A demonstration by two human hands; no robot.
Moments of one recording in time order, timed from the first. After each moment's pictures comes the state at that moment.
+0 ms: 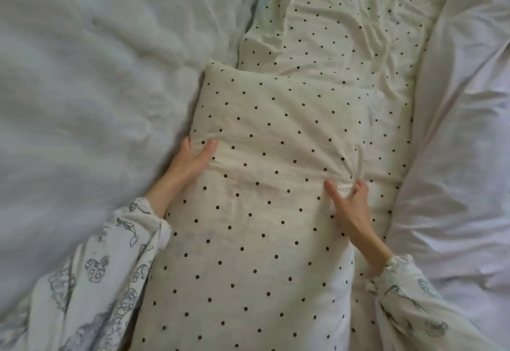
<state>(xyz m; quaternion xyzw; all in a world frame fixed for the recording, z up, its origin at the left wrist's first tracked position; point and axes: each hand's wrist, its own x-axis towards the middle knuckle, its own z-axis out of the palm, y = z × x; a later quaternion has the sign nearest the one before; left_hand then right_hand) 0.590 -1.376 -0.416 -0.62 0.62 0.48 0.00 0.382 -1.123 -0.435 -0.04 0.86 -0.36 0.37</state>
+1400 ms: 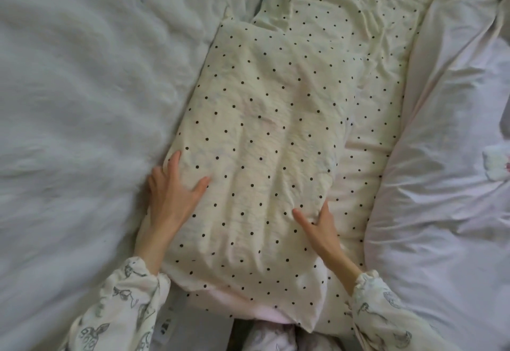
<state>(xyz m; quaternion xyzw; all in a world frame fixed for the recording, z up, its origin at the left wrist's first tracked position) 0.696 -1.261 -0.346 -0.64 0.74 0.22 0.00 0.502 -1.050 -0.398 -0.09 0.79 -0.36 0.49</state>
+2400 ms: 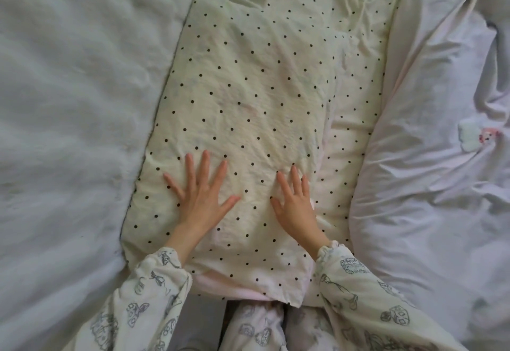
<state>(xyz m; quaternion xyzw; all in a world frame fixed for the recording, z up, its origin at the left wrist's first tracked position) 0.670 -1.203 -0.387 -0.42 0.87 0.11 0.23 0.518 -1.061 -0.413 -0.38 0.85 -0.14 0.34</state>
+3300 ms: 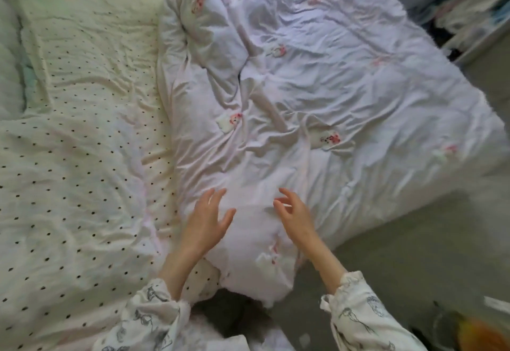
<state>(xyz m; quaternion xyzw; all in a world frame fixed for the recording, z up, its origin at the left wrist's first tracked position) 0.482 -0.862 -0.236 -0.15 0.91 0.36 0.10 0.420 -0.674 -0.226 0.02 0.85 -0.48 0.23</state>
